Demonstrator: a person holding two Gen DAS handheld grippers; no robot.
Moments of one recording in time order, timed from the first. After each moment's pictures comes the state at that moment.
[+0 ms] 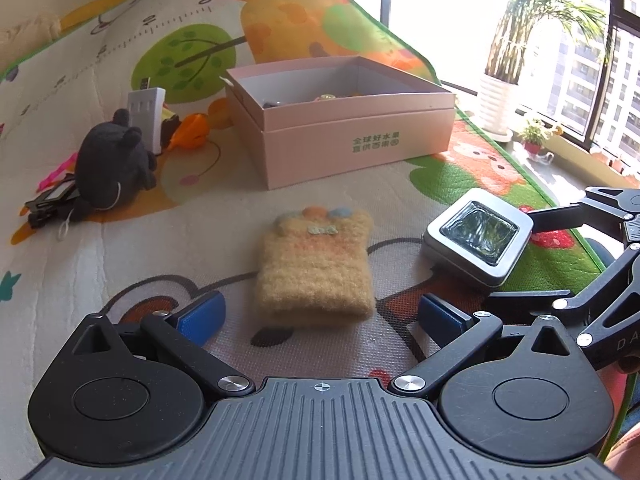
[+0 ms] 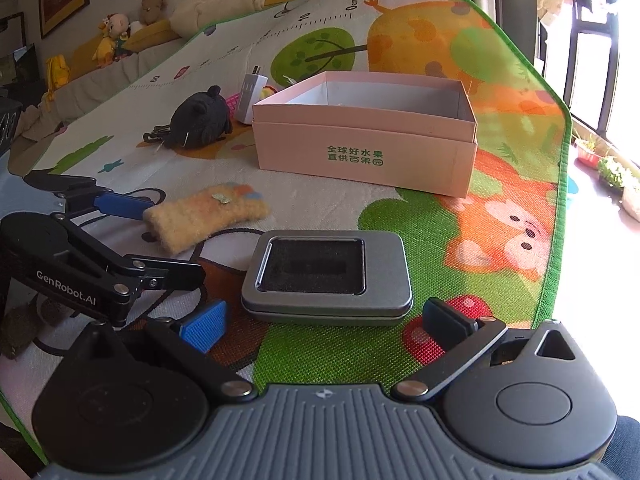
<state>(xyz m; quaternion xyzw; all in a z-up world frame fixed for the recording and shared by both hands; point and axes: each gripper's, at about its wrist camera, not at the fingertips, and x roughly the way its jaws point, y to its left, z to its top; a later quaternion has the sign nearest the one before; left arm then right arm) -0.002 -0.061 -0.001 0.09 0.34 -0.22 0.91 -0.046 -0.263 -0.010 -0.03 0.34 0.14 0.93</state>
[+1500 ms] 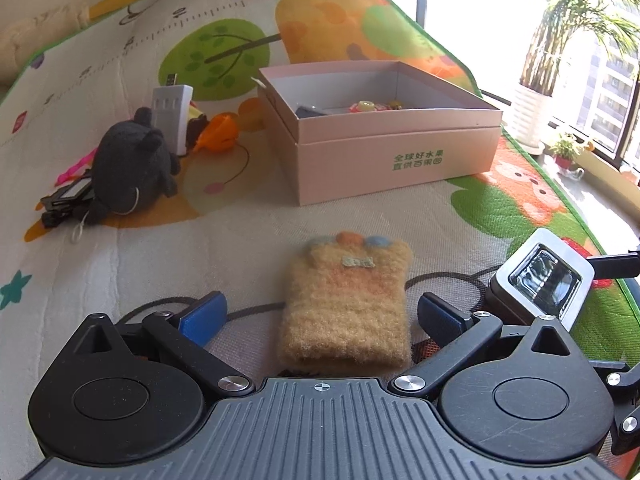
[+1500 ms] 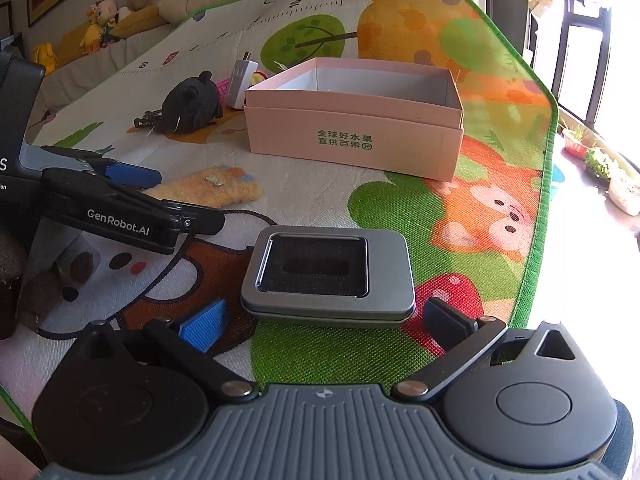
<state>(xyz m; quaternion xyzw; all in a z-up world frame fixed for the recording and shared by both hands) 0.021 -0.067 0.001 0.08 0.35 -0.17 0.92 -0.056 -0.263 -0.008 -0.04 0.36 0.12 0.92</state>
